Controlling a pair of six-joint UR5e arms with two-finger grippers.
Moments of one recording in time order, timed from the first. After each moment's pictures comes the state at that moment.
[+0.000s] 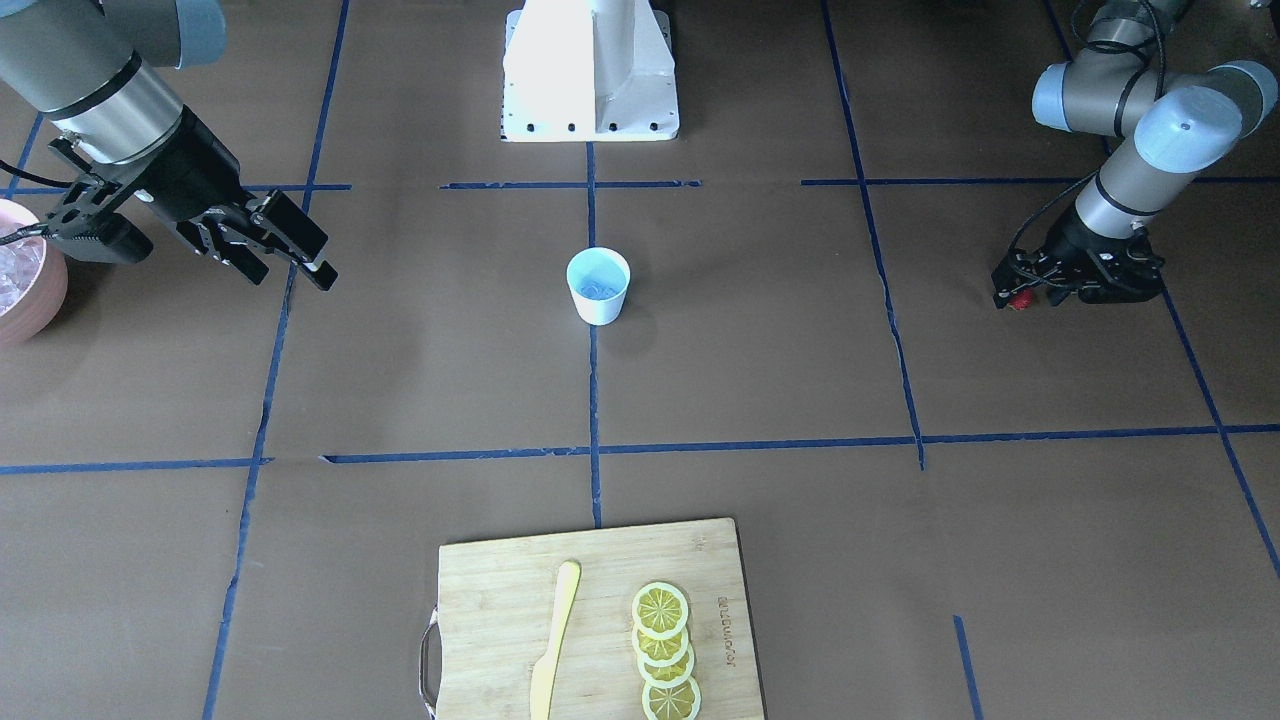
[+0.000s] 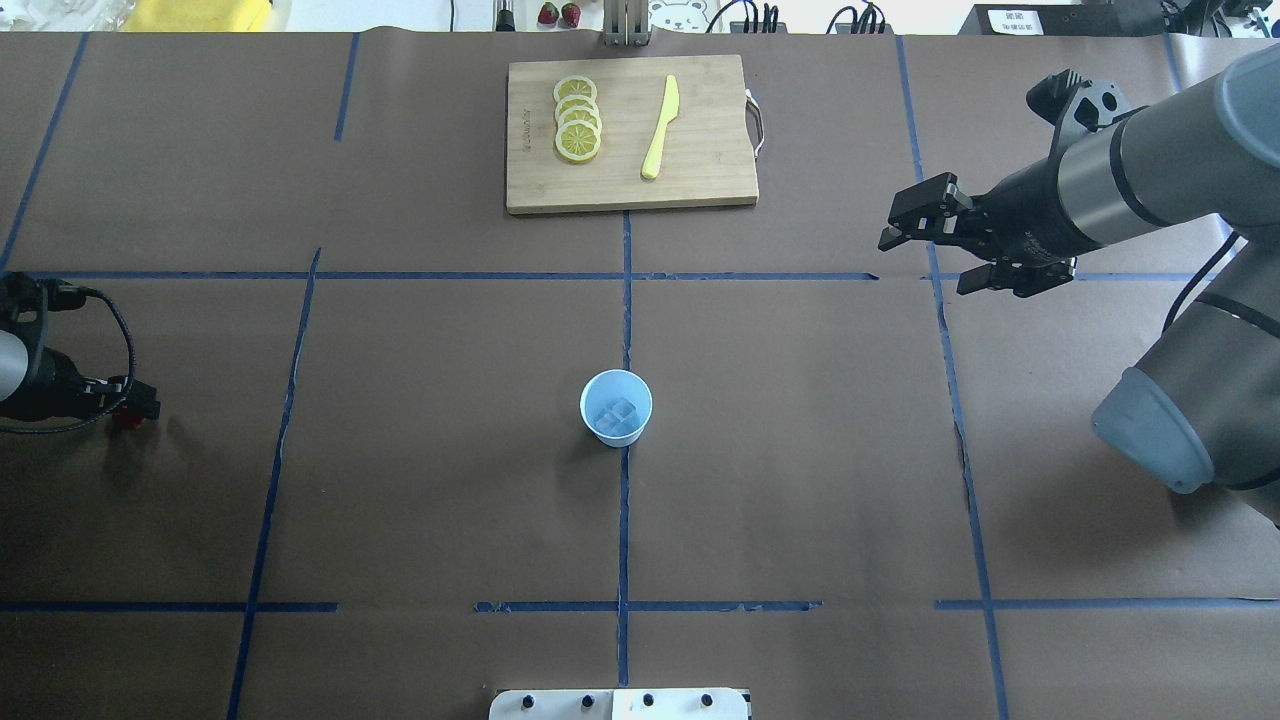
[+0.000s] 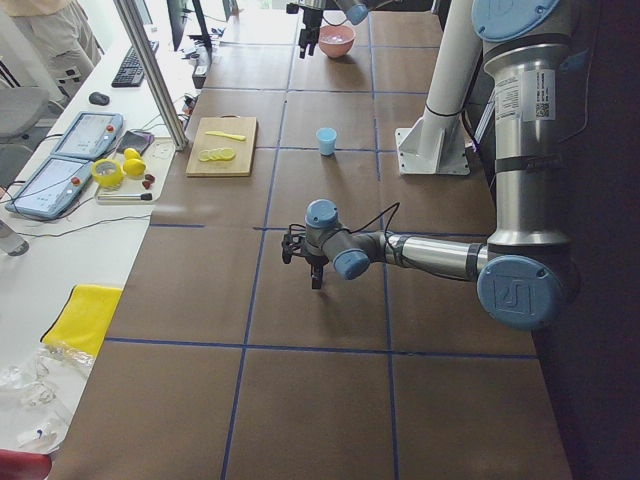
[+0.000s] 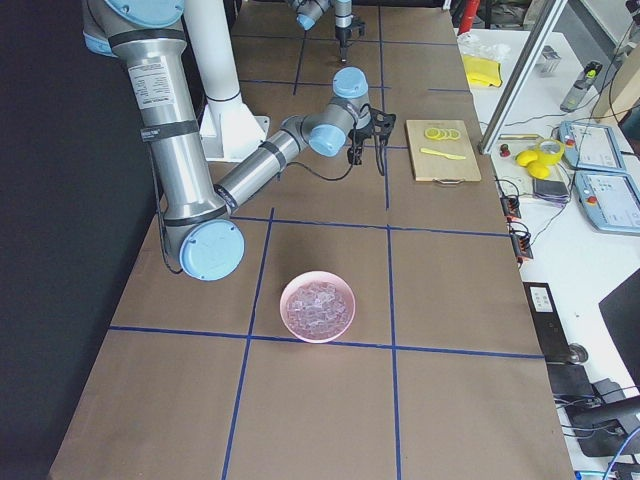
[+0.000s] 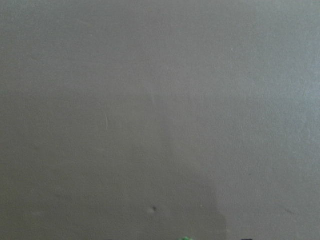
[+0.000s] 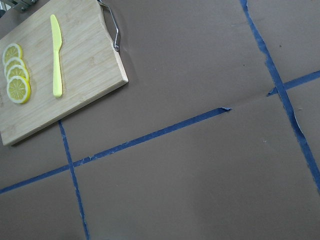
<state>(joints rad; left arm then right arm) -0.84 -1.47 -1.66 -2.26 -2.07 -0.97 0.89 -1.32 2.00 -1.24 2.15 1.45</state>
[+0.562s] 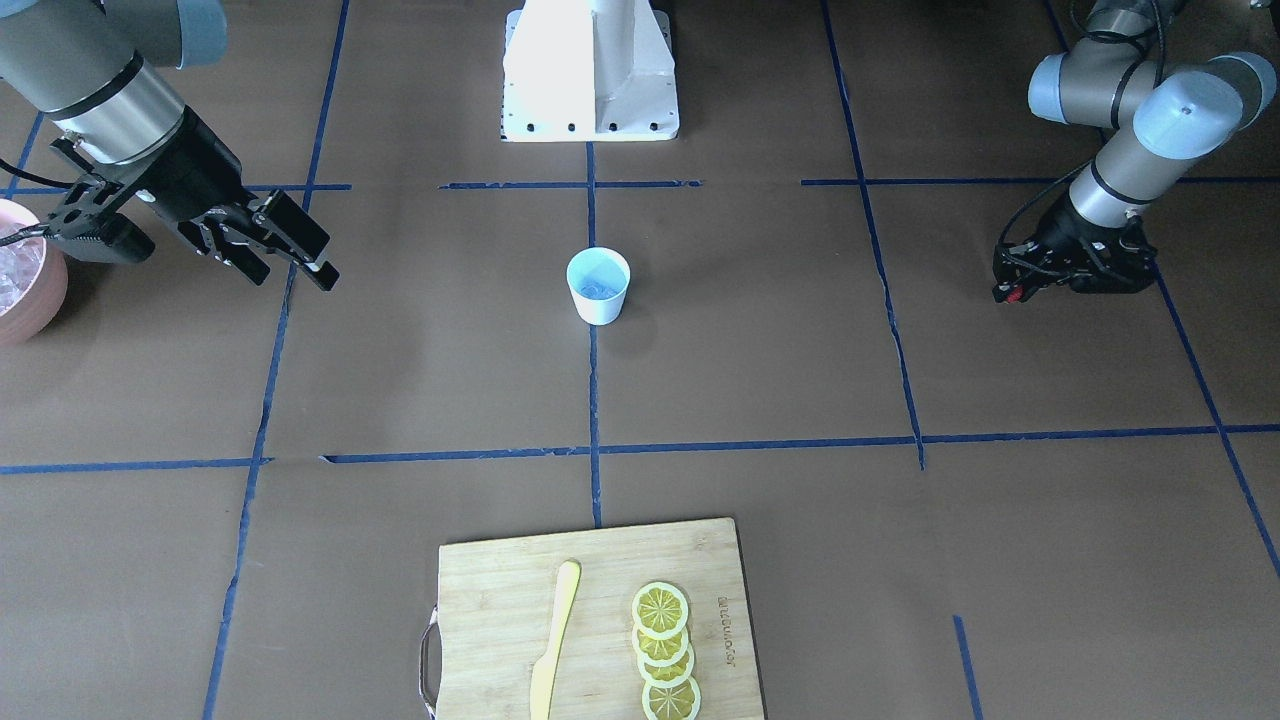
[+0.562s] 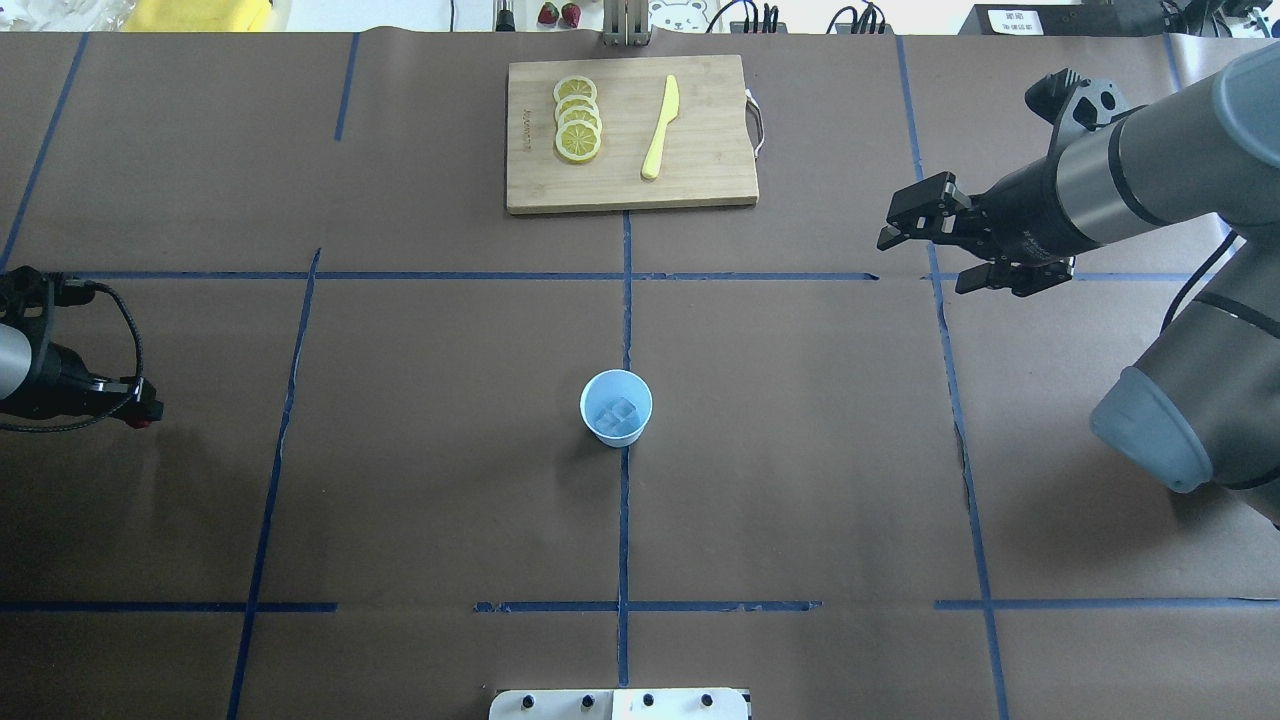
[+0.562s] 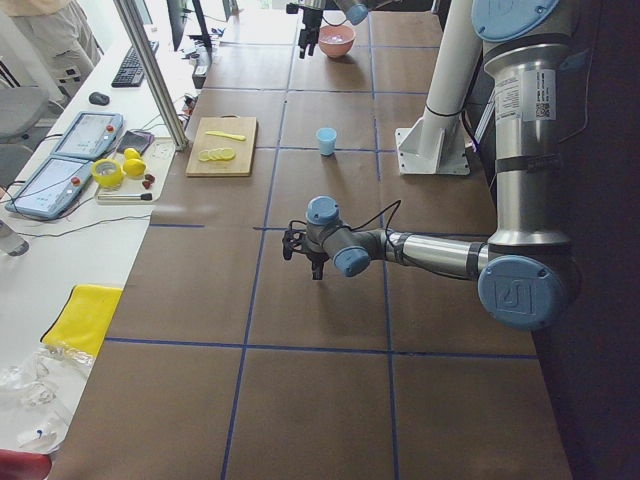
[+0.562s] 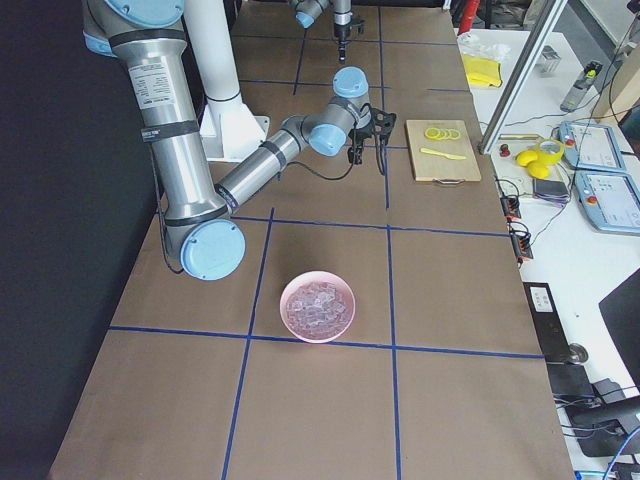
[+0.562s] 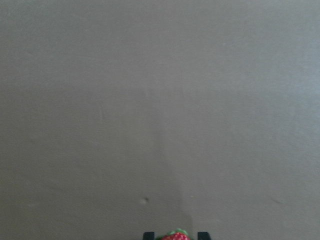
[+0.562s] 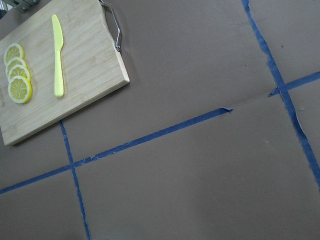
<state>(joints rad) -0.84 -1.47 -1.76 -2.25 -2.14 -1.01 0.89 -1.32 2.00 -1.24 2.15 1.45</state>
